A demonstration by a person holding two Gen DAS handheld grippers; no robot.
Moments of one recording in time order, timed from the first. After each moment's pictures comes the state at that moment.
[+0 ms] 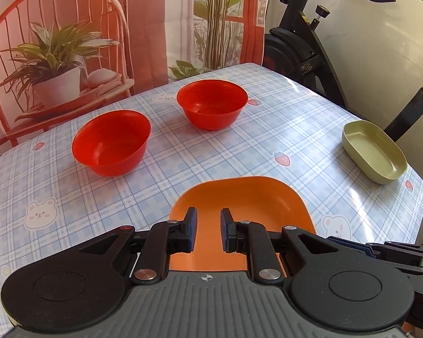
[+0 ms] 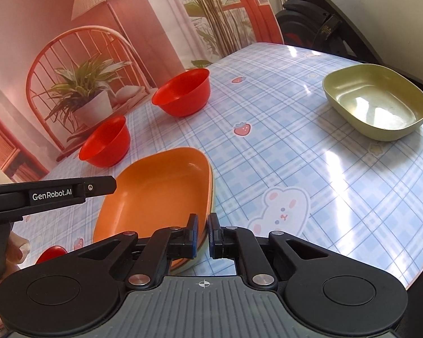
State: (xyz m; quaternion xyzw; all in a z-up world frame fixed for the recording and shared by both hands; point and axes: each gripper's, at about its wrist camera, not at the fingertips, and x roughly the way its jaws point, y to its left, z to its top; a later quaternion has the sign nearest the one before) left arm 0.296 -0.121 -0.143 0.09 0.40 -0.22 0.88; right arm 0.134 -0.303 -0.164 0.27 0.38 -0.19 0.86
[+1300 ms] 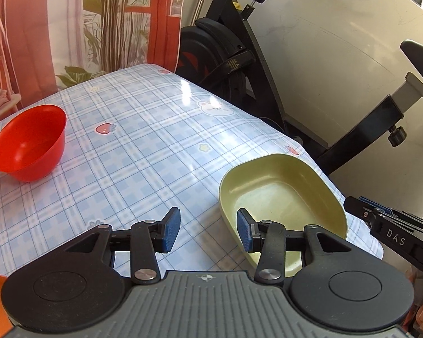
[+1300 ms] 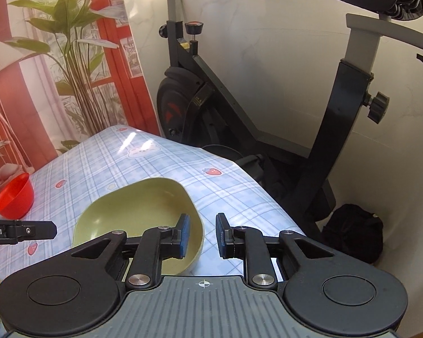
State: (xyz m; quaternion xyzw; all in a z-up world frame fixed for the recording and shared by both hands) left arm 0.342 -0.323 -0.186 0.05 0.42 -0.31 0.85; right arm 0.052 -0.545 -0.164 0.18 0.32 -0.36 0.86
